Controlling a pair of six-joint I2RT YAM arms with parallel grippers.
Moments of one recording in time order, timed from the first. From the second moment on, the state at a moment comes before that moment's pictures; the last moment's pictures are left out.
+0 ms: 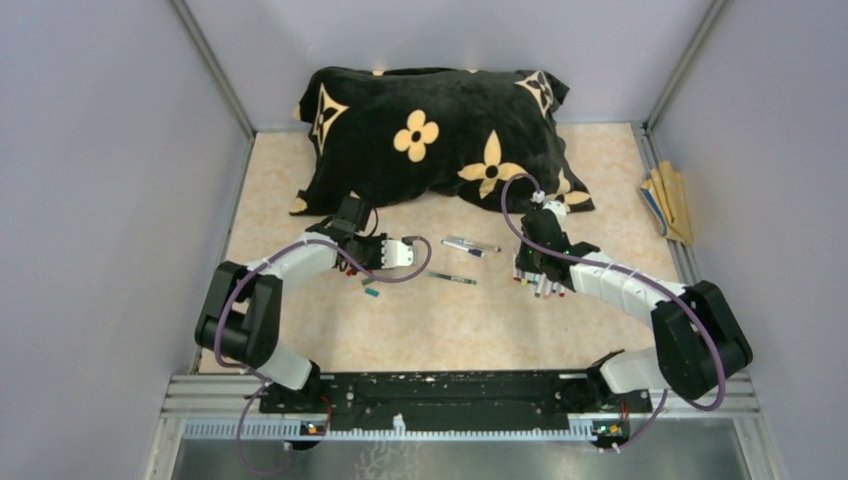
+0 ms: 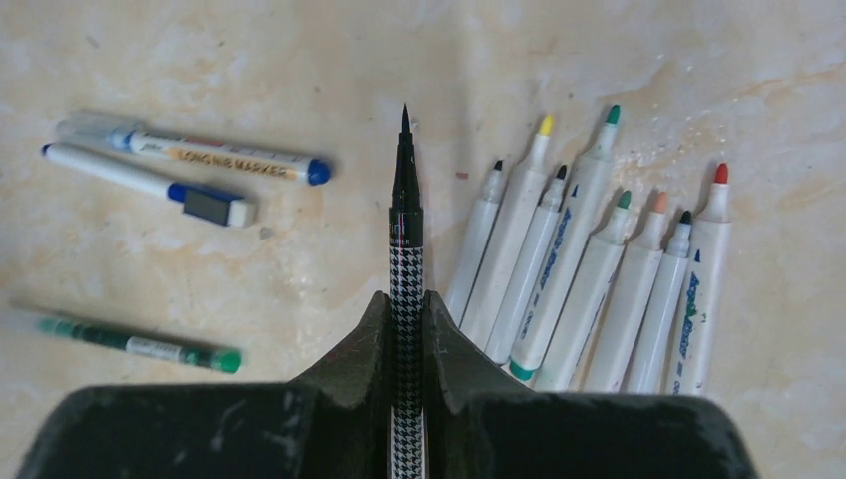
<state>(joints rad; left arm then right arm) -0.37 1.52 0.85 -0.42 0.25 1.23 0.51 1.34 0.70 -0.22 0.23 0.59</state>
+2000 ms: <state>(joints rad) -0.03 1.36 1.17 -0.74 0.67 0.89 0.75 1.69 0.83 0.09 -0.19 0.15</state>
